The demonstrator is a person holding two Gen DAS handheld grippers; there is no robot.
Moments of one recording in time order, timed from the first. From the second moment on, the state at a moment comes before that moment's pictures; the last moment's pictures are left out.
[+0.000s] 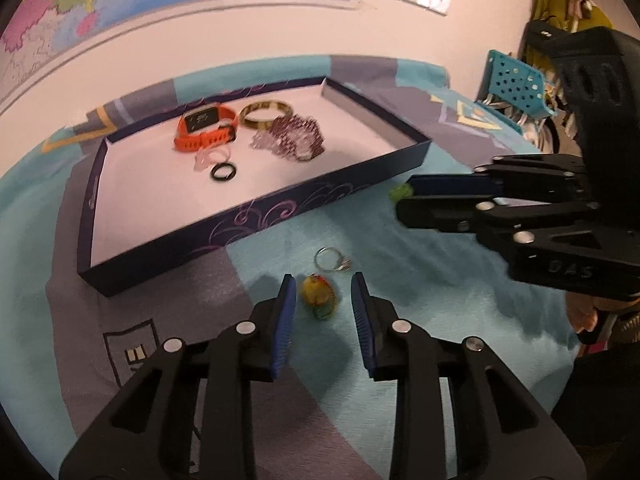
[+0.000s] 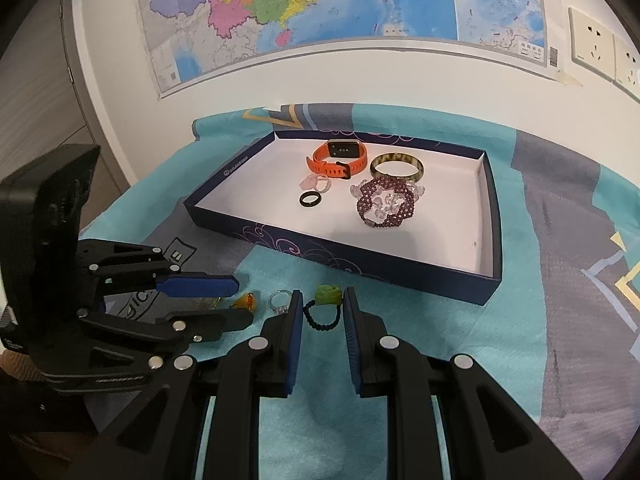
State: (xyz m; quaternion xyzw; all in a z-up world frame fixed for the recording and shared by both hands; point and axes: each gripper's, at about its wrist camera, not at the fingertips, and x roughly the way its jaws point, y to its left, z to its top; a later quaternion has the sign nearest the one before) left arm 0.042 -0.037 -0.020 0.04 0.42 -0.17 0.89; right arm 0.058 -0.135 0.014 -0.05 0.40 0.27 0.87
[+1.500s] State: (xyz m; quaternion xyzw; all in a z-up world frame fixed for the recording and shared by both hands) left arm 0.052 -0.011 0.027 -0.01 0.36 -0.13 0.92; right arm 0.082 -0.126 0.030 -0.06 0.38 0.27 0.88
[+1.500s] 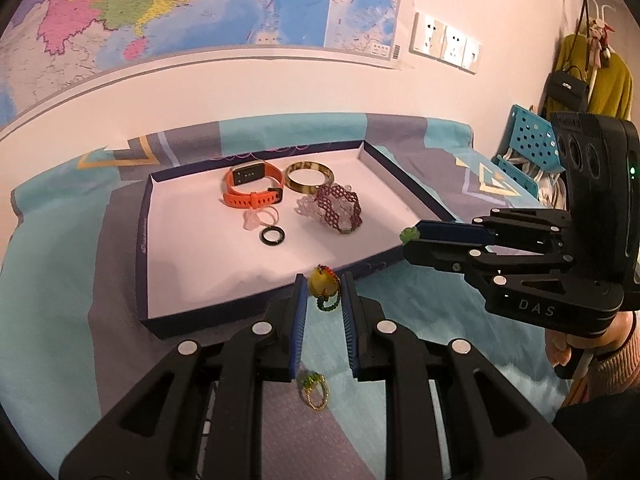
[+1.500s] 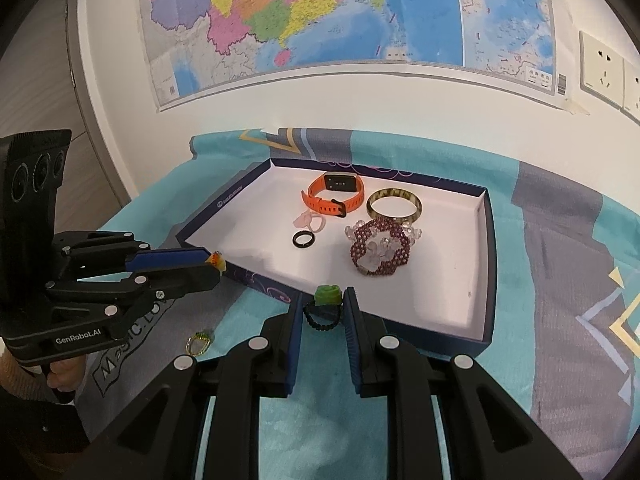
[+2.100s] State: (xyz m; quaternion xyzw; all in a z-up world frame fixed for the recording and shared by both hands) left arm 0.075 0.000 0.032 -0.02 0.35 -0.11 0.93; right arm 0.106 -0.119 0.030 -0.06 0.38 0.27 0.89
